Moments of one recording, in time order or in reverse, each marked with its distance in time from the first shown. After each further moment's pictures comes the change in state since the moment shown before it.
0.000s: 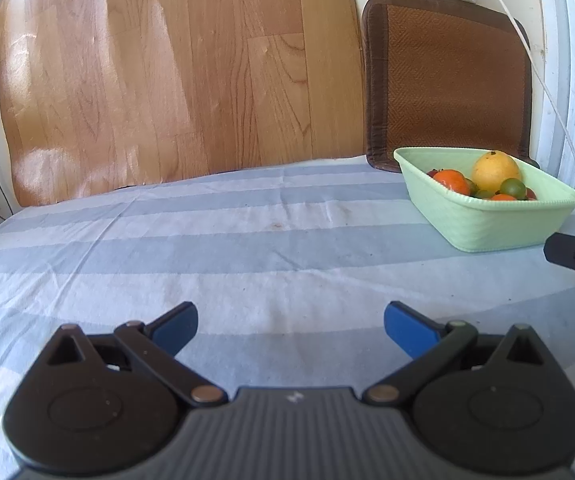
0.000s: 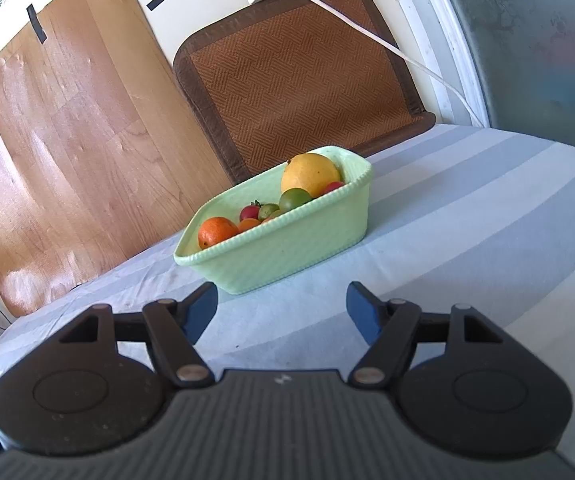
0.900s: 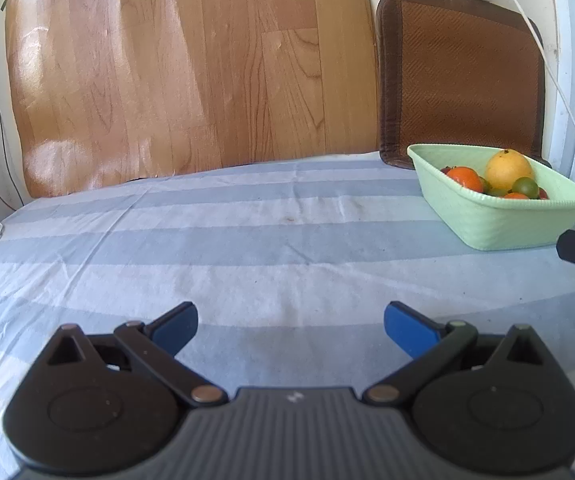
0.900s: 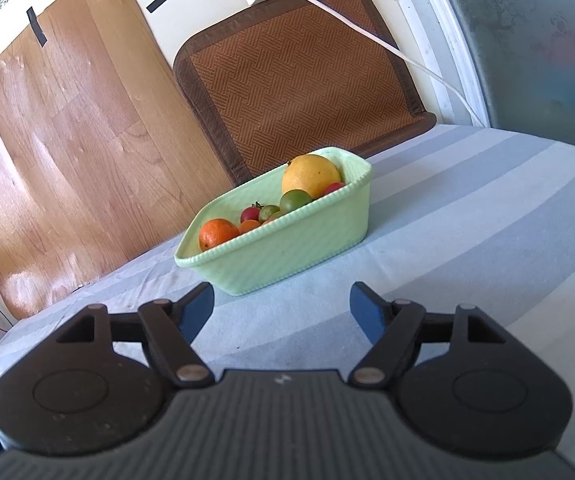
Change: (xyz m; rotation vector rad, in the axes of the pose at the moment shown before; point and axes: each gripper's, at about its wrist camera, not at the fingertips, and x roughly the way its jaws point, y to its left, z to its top) left arm 0.001 0.003 -0.002 -0.021 0.017 0.037; right arm 0.000 0.000 0.000 0.007 -0.004 0.004
